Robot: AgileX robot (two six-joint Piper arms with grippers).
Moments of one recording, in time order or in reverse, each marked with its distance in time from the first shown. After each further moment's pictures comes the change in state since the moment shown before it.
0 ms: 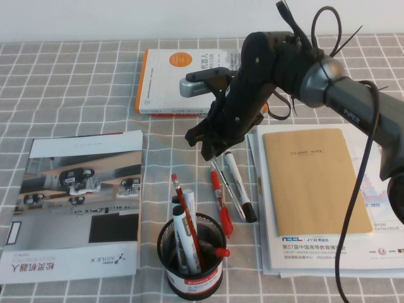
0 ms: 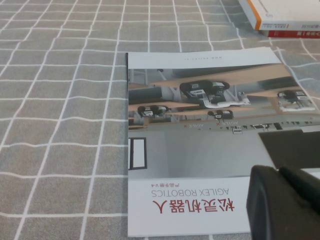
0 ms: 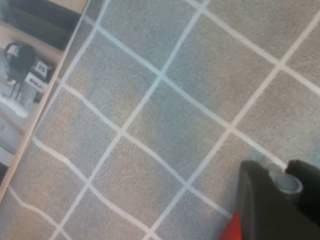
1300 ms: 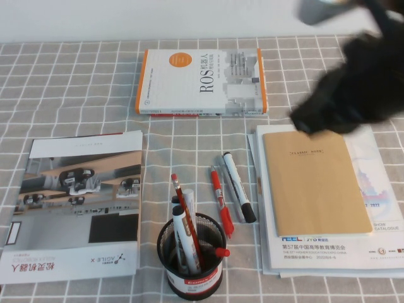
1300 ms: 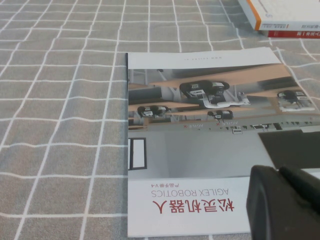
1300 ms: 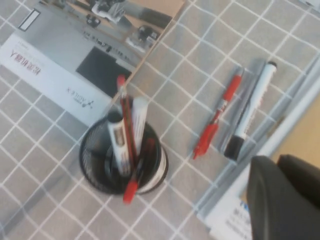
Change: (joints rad) right arm 0.044 -1.006 0.687 -0.094 -0.067 0.034; left arm 0.000 0.000 0.000 0.000 0.000 0.000
